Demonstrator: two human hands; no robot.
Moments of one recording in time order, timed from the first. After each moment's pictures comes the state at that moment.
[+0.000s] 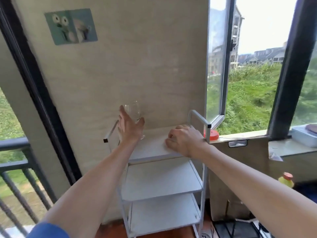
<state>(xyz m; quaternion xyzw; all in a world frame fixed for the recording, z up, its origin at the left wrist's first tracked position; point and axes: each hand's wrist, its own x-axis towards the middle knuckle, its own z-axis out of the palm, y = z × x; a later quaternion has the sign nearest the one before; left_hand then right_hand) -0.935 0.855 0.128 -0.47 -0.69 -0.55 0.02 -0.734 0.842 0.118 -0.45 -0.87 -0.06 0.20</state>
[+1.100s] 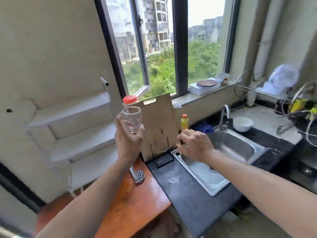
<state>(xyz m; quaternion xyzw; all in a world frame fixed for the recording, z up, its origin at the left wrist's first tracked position) -0.675 0.637 0.029 -0.62 -0.49 -0.61 -0.10 -0.449 0.621 -0.027 -0.57 -0.77 -0.11 0.26</state>
